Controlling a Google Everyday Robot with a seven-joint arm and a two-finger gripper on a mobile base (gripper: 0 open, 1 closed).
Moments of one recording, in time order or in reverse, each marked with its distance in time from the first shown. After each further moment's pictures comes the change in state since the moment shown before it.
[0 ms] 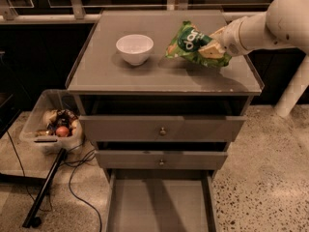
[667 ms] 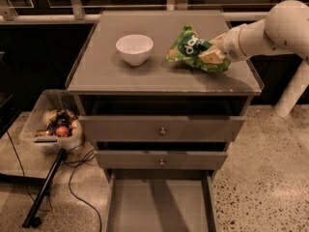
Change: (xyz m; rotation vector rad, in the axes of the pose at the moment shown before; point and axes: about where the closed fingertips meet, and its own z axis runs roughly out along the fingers) arm 0.024 0.006 0.016 -0.036 0.018 0.013
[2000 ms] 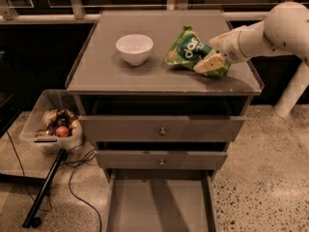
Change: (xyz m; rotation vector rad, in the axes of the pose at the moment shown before) arm 0.000 0.000 0.000 -0.001 0.000 0.000
